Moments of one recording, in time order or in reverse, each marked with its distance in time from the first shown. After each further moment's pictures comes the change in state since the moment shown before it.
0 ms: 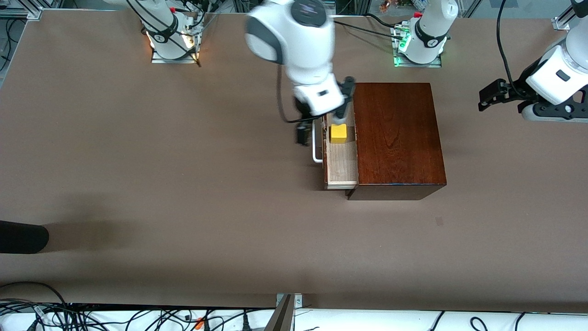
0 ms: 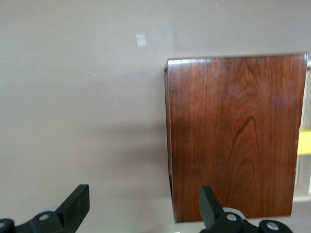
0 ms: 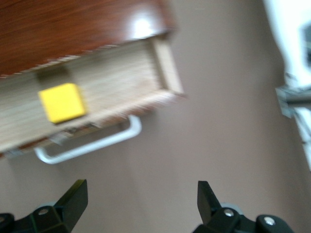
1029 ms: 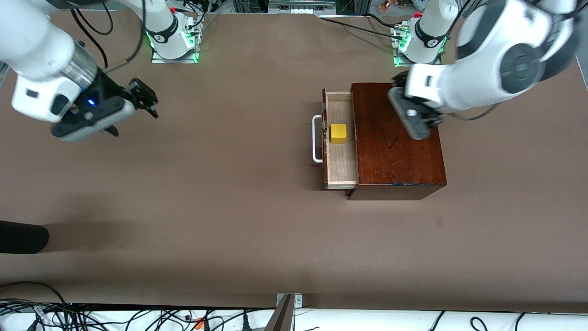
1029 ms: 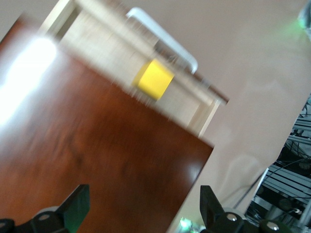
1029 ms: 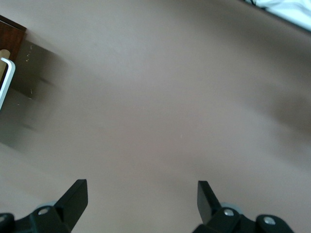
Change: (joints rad) left arm -0.190 0.208 -0.116 0.012 -0.276 0.067 0.696; right arm -0.249 -0.517 -0.356 -0.456 0.310 -0.225 0.204
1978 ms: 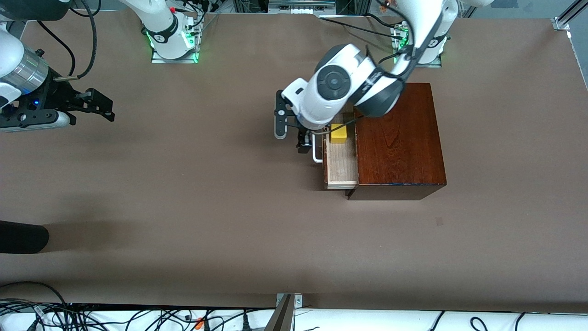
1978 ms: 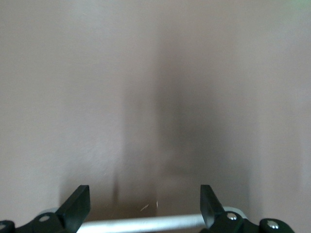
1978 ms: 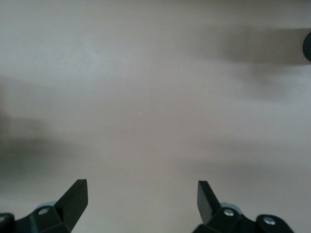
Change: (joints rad) left arm -0.395 0.381 -0.001 0.150 0.114 0.485 0.197; right arm -0.156 -0.122 0.001 -0.259 -0.070 0.127 0.144
